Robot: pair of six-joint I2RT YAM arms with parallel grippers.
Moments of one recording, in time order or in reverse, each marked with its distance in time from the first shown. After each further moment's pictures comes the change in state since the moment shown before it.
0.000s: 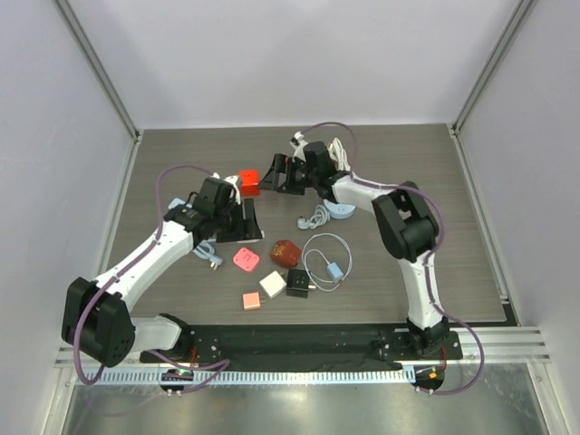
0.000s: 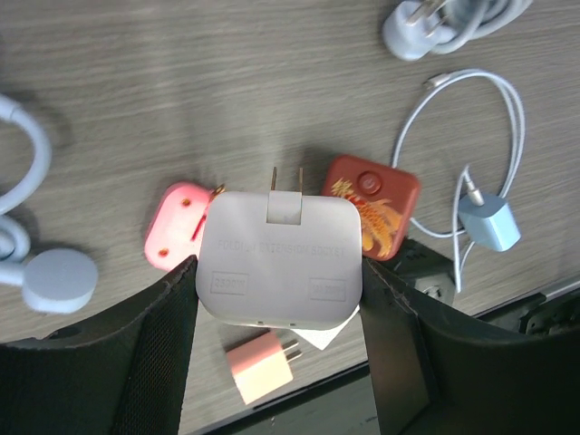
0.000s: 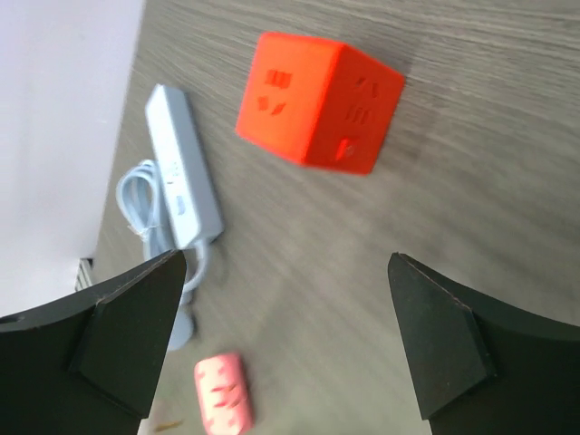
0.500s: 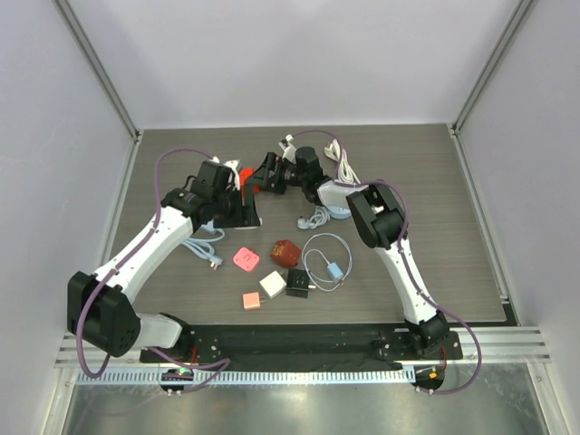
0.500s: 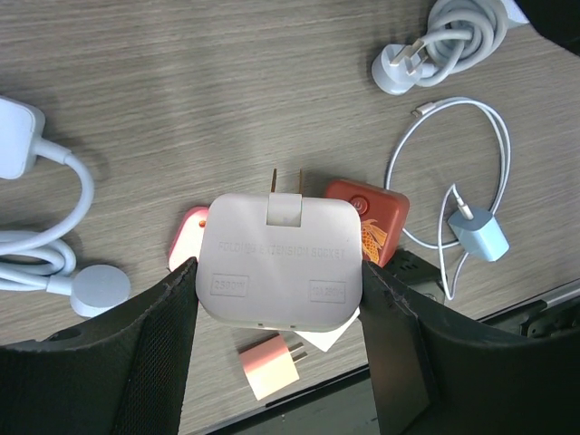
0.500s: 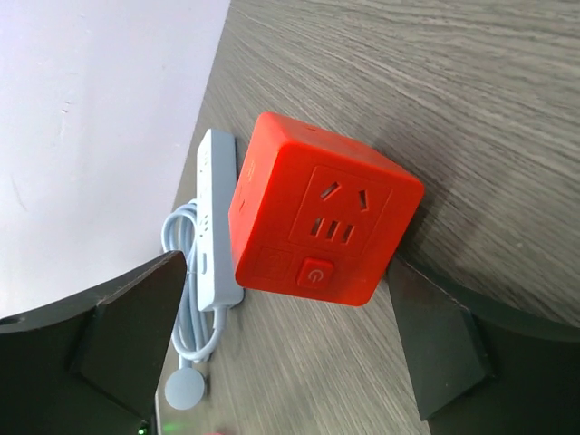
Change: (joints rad) left arm 0.022 0.063 0.179 -0.096 -0.017 0.068; right arm 0.000 0.306 0.211 0.328 -0.163 0.234
